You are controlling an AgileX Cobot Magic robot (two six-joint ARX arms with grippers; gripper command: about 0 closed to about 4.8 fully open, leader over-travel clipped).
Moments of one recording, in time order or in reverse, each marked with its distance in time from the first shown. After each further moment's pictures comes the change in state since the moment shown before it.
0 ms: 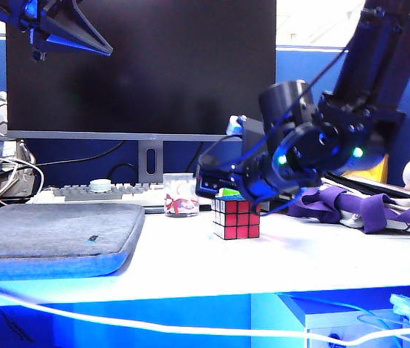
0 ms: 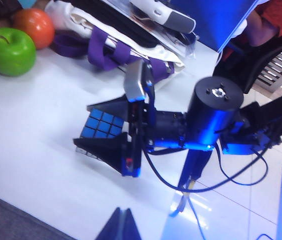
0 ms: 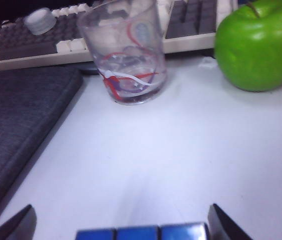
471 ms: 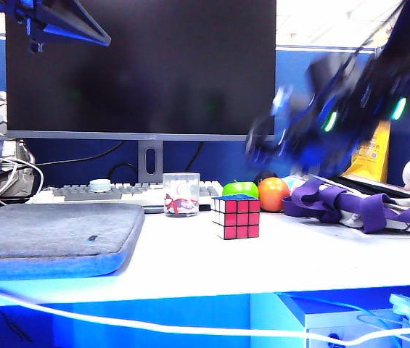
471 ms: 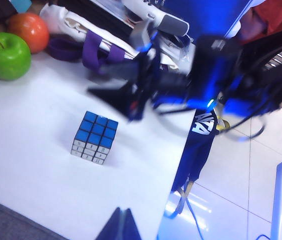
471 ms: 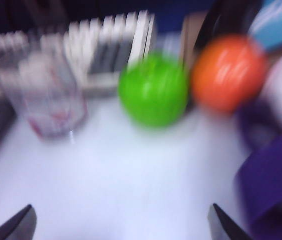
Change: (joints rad) left arm 0.000 -0.029 0.000 -0.015 0.010 0.001; right arm -0.167 -0.160 -0.005 -0.172 -0.061 -0.051
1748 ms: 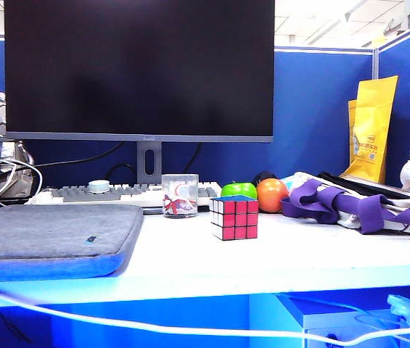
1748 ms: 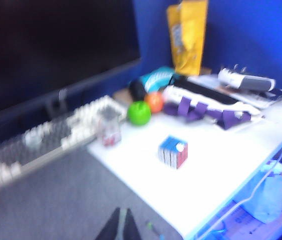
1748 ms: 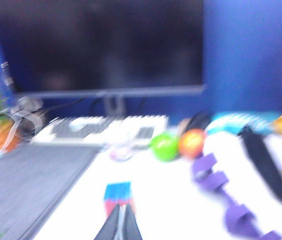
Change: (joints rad) left arm 0.002 -1.299 -0.578 -0.026 -0.537 -0.208; right arm 0.148 -1.811 -0.710 -0.751 0.109 -0.108
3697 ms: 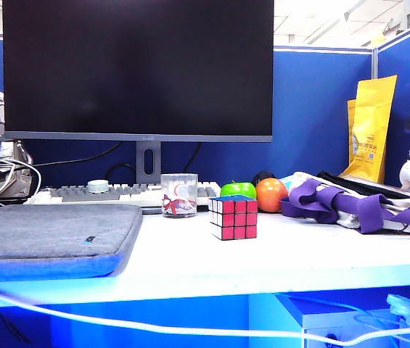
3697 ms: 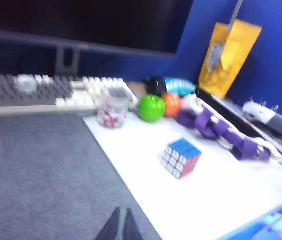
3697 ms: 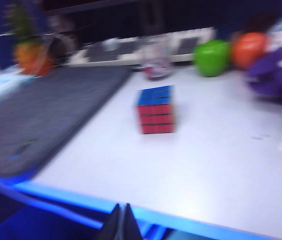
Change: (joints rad) left arm 0.000 -0.229 -0.650 0.534 -0.090 -0.400; right arm 0.000 0.003 -0.307 0.117 -0.135 0.095
